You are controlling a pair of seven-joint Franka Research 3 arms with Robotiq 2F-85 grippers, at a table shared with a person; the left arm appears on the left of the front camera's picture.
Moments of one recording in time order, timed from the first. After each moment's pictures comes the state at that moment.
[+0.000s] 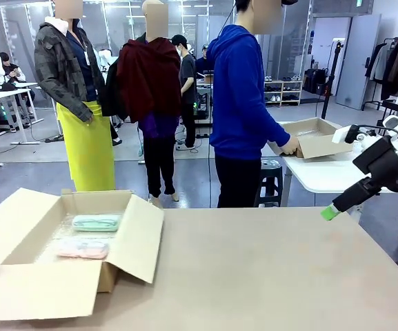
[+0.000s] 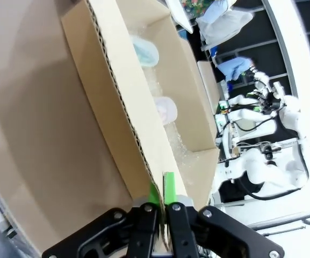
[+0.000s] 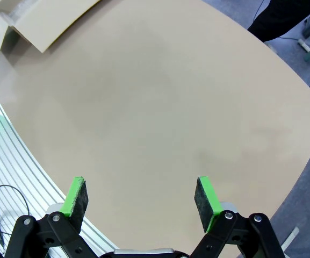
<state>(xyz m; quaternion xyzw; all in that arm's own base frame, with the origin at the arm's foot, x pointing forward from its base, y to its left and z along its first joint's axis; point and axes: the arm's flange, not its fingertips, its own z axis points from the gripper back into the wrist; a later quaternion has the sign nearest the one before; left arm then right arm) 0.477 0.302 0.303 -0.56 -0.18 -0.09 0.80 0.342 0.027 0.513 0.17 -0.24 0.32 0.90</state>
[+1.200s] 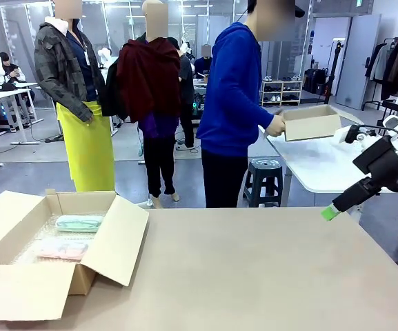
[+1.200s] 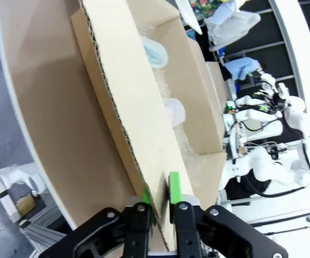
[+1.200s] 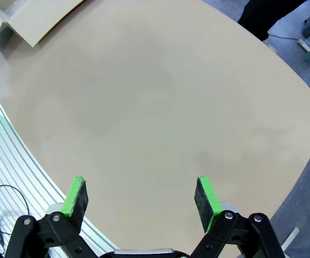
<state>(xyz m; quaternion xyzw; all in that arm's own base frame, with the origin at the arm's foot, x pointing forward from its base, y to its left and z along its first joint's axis) 0.478 0.346 0.305 -0.54 -0.18 -0.09 0.82 0.342 0.027 0.513 0.17 -0.24 0.32 0.90</state>
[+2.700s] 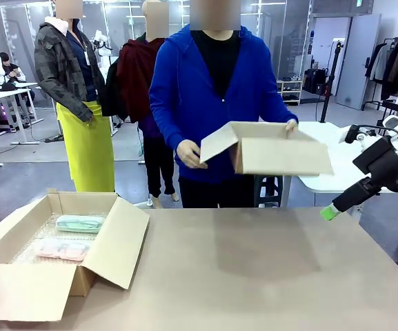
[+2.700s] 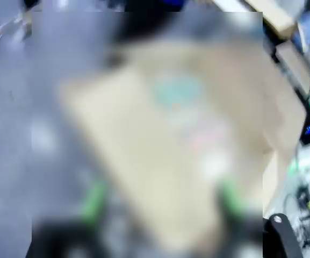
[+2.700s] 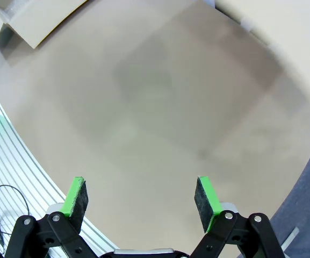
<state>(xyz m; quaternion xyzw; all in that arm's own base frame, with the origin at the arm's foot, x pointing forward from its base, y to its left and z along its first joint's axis) 0.467 0.339 0.493 -0.30 -0.32 -0.25 0.86 0.342 0.027 0.513 0.17 -0.24 0.32 0.90</state>
